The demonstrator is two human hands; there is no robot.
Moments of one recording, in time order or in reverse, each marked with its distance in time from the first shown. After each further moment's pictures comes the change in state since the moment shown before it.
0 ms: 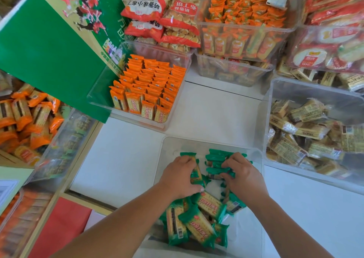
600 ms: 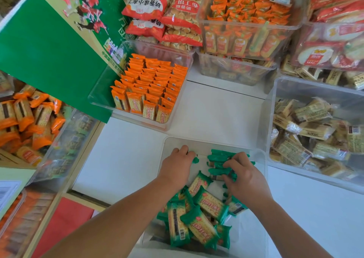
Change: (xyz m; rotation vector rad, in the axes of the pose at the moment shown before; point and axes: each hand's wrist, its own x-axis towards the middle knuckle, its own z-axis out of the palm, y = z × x) left_hand 0.013 -0.007 -0.012 0.174 0.157 0.027; right_hand -0.002 0.000 0.002 -0.037 0.029 -0.071
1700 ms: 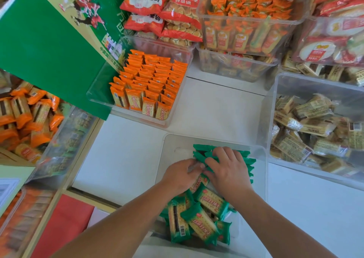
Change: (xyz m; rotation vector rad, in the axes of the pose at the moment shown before) left_hand -0.014 0.010 0.023 -0.650 -0.175 -0.278; right_hand 0.021 -0.039 0.018 -0.359 0.086 -0.212
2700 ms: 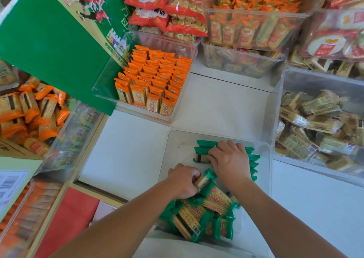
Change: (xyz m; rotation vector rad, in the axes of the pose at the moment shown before) left_hand -0.019 0.004 -0.003 0.351 -0.219 -0.038; right_hand 0.016 -0.001 0.009 0.071 0.080 0.070
